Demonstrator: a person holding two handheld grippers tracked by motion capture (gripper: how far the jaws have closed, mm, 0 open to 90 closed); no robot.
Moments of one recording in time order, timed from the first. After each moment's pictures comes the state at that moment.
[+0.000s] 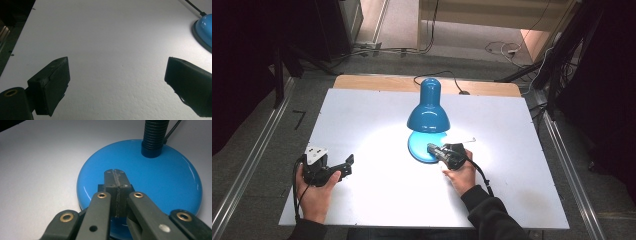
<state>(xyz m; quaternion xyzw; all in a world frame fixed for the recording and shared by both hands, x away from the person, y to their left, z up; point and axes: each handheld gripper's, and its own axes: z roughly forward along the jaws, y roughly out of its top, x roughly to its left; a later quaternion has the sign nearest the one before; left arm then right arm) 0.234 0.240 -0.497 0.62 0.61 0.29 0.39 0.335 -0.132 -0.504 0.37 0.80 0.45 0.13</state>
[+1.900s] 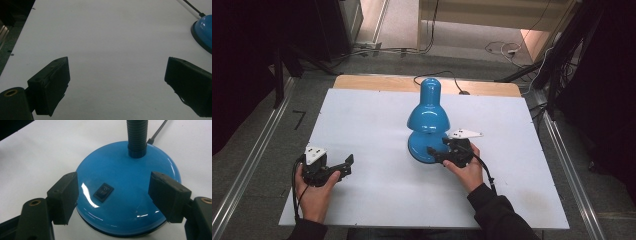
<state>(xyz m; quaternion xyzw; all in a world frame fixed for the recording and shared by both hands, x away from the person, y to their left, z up) 0.233 0.242 -0.497 0.62 0.61 0.29 0.39 0.341 -0.146 -0.491 0.40 0.80 0.45 0.11</state>
